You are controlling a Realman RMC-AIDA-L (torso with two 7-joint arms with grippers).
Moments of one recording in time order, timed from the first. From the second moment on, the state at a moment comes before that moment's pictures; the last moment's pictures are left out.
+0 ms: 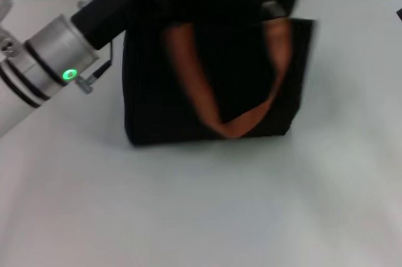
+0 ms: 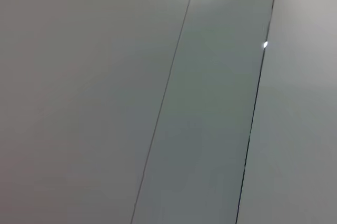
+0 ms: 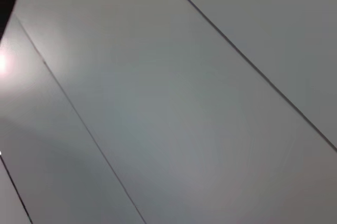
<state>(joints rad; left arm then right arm) -0.74 -2.08 0.69 0.11 1.28 1.52 -0.92 0.35 2.09 -0.44 -0.11 -1.33 -1.79 1.11</state>
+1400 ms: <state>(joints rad) -0.34 -2.06 0.82 0.53 1.78 1.85 -0.91 0.39 2.08 -1.06 -0.25 -1.48 -1.64 0.77</state>
